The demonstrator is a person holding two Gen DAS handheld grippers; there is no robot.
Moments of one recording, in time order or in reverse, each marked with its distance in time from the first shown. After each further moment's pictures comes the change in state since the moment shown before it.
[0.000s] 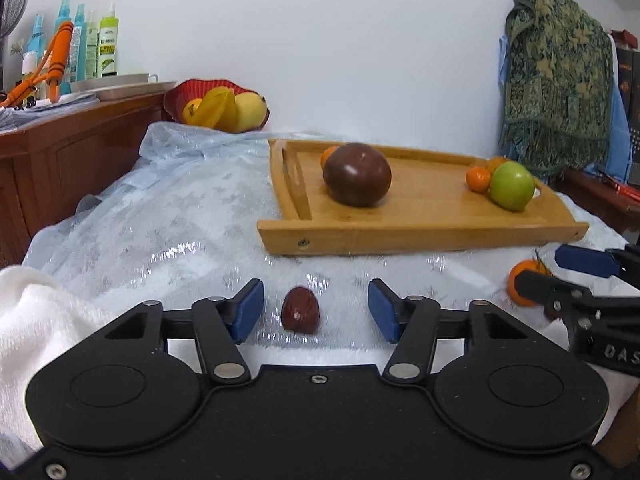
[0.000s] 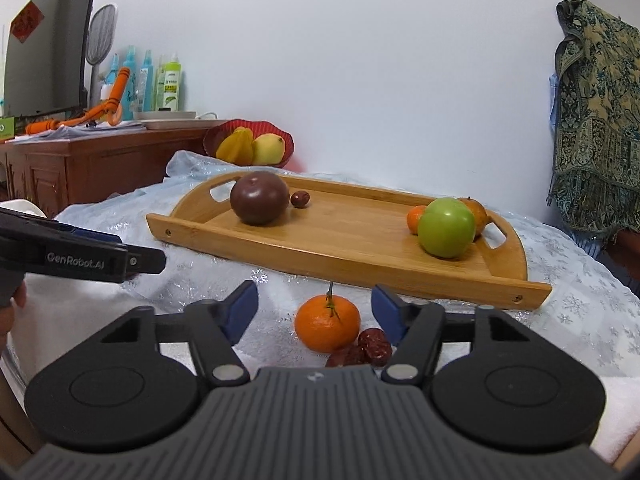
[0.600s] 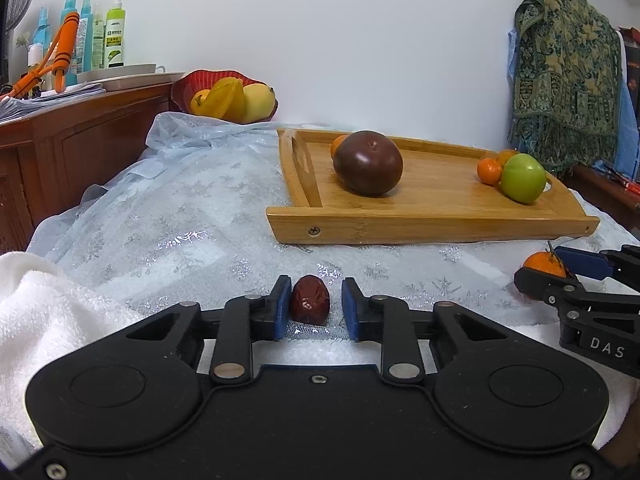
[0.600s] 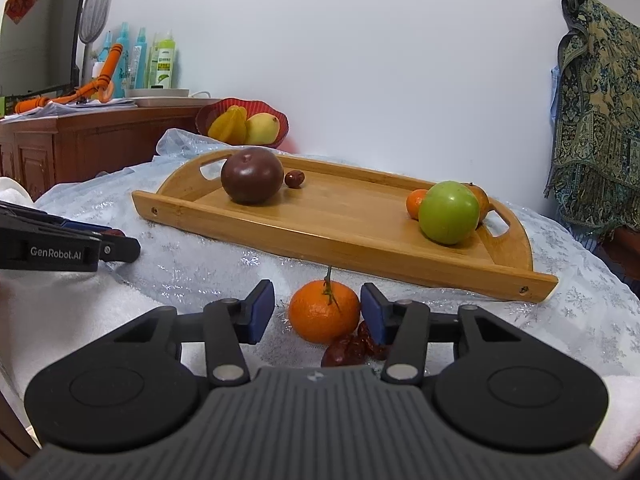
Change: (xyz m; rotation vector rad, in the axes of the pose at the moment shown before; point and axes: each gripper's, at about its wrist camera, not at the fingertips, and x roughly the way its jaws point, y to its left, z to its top) left arm 0.007 0.004 -0.003 -0.009 0.009 0.021; right arm 0.014 0.004 -0.006 -0.027 0.041 -0.027
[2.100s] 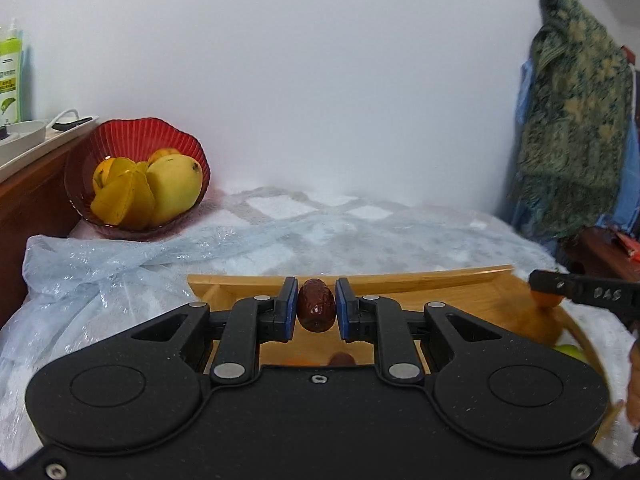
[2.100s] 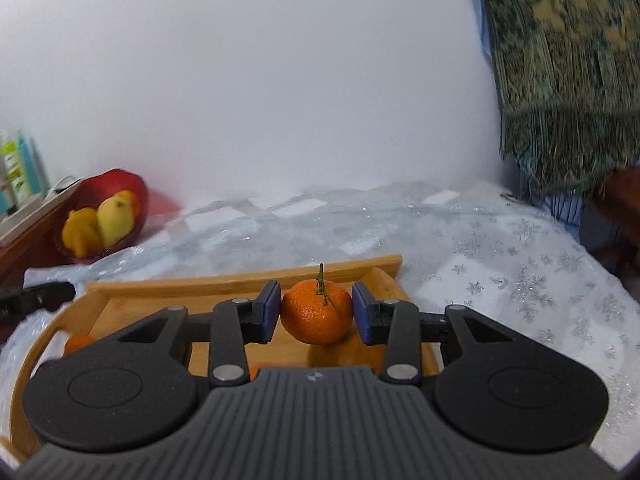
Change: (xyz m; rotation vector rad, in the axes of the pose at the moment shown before) left arm 0.185 -0.028 0.199 -0.012 0.021 -0.106; right arm 0.160 -0.173 0.127 0.377 0.118 -0.105
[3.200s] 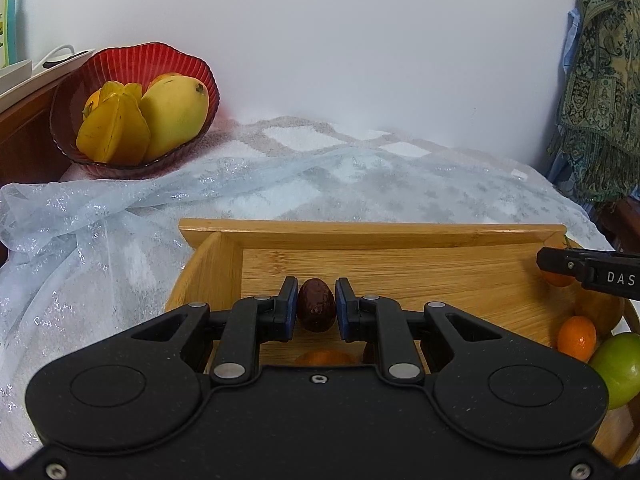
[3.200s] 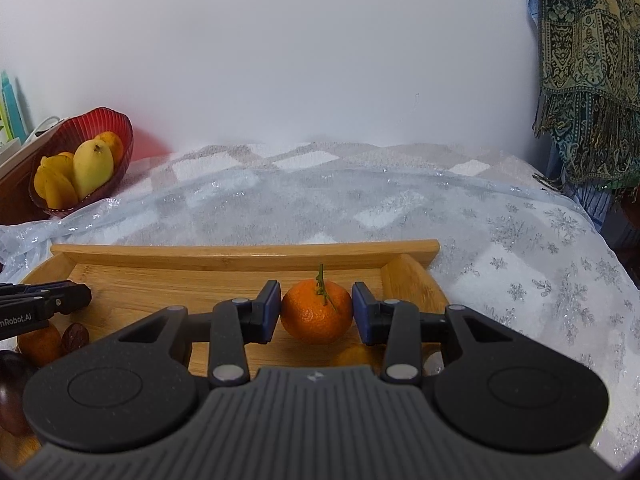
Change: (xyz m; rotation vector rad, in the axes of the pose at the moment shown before) left arm 0.061 0.008 -0.015 -0.030 0.187 0.059; right arm 0.058 0.021 0.007 -0.093 0.166 -0.012
